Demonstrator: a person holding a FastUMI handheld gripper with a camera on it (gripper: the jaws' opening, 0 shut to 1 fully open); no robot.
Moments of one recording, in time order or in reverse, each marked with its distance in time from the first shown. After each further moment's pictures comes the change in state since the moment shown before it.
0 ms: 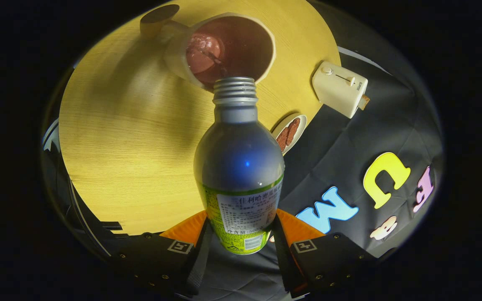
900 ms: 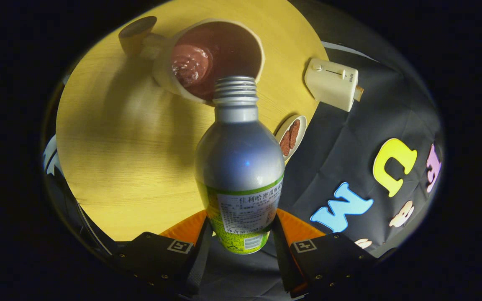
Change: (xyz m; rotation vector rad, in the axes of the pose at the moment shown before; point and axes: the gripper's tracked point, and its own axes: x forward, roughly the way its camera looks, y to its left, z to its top) arm 0.017 0.021 0.008 0.175 -0.103 0.044
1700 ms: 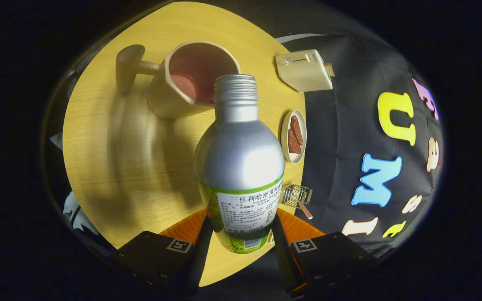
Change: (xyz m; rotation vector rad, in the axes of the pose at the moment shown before) arm 0.004 0.053 0.007 0.415 -0.209 0.111
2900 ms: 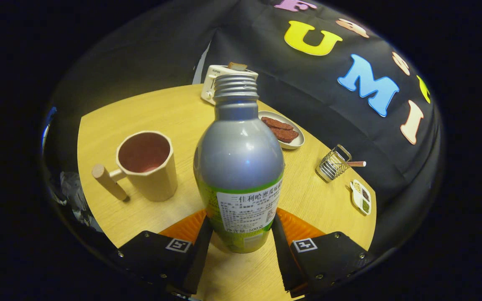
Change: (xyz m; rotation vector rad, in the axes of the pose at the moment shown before) arm 0.012 0.004 0.027 0.860 -0.332 0.172
